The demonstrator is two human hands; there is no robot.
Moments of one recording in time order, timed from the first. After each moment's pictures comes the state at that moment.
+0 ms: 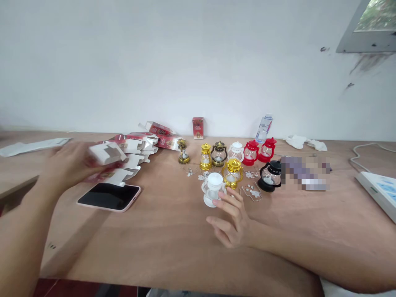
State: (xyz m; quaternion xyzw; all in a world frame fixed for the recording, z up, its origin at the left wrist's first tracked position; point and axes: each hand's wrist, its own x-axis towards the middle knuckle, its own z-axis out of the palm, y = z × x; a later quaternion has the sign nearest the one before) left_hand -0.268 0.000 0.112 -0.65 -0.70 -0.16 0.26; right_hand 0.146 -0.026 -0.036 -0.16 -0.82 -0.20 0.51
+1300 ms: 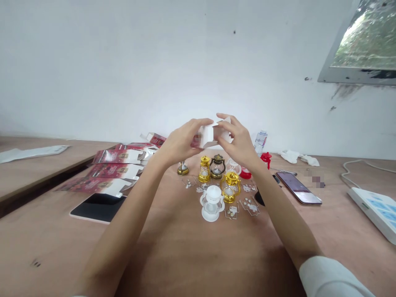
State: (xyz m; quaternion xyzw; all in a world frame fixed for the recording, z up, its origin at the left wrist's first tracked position) left_hand -0.054 0.059 0.163 -0.86 -0.33 -0.36 0.13; right_hand 0.141 0.075 0.151 -0.27 -0.81 -0.04 0.52
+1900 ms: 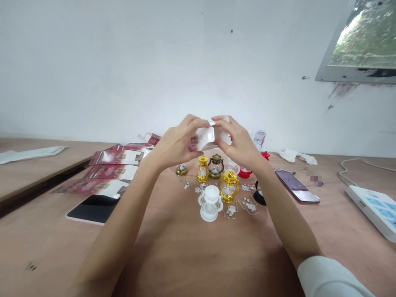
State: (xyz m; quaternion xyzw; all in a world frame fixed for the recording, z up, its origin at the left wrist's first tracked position) left_hand -0.056 0.046 0.168 -0.87 -0.30 -0.34 0.20; right_hand 0.145 0.060 0.158 -0.25 -0.83 -0.05 0.49
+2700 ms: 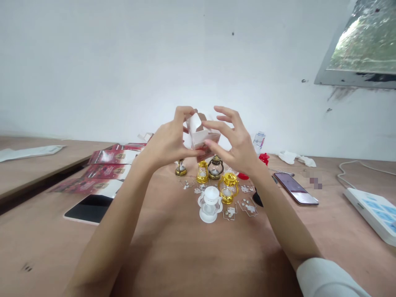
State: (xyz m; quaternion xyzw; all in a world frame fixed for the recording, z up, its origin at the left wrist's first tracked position) left_hand -0.059 0.039 0.174 -0.83 -0.36 -0.40 0.13; right_hand 0.140 0.050 0.154 -0.19 -0.82 -0.14 0.53
